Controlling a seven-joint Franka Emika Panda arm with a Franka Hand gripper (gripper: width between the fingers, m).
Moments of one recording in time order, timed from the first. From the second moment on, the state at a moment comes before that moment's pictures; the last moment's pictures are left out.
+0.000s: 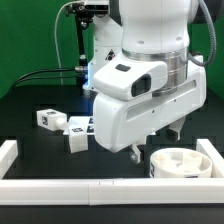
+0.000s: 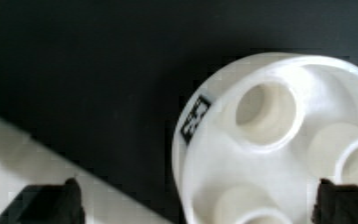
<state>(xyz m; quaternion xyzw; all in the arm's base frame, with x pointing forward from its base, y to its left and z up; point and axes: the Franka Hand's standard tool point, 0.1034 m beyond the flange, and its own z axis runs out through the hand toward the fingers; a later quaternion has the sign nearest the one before) 0.584 0.040 0.055 -0.95 -0.30 0.06 0.05</state>
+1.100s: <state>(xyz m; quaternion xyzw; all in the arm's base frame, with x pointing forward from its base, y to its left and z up) 0.522 0.037 0.064 -0.99 -0.07 0.06 0.03</state>
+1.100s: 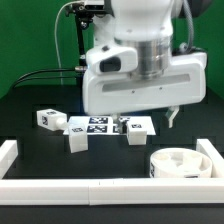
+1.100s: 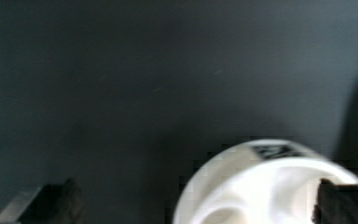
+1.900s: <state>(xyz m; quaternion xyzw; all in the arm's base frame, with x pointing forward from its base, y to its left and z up) 0.468 0.054 0.060 -0.96 -0.04 0.29 0.03</state>
